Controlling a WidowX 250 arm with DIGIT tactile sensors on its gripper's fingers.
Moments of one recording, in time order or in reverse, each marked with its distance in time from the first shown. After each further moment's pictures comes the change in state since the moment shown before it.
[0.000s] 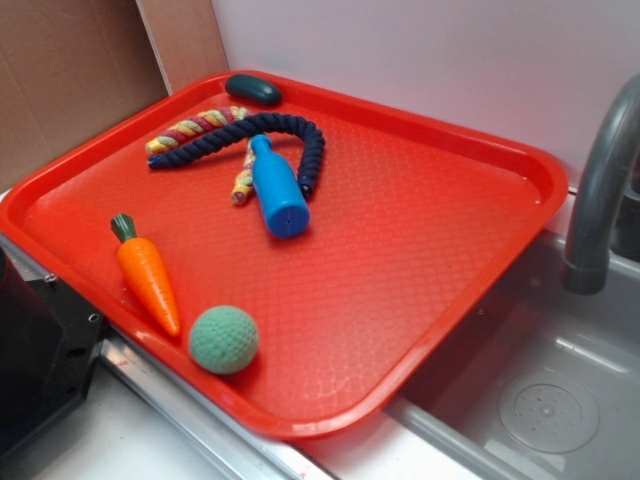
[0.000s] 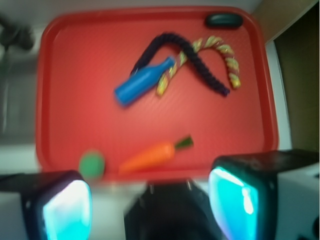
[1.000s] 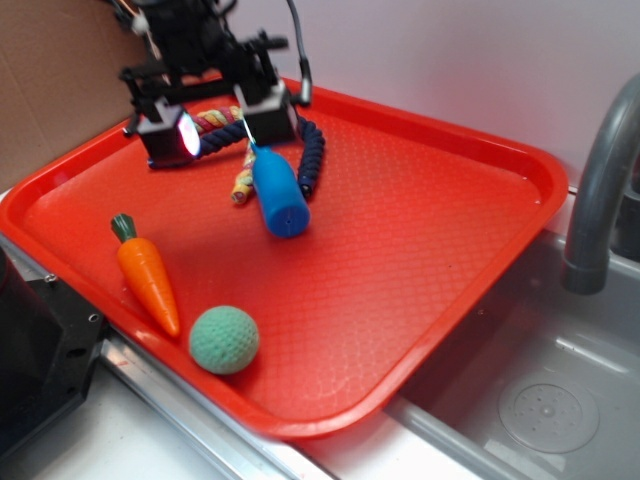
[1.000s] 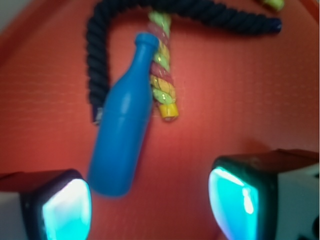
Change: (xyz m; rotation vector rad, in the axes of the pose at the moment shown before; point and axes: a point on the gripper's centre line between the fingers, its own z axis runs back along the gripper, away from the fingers) arm 0.029 -0.022 -0.135 -0.019 0.080 0.546
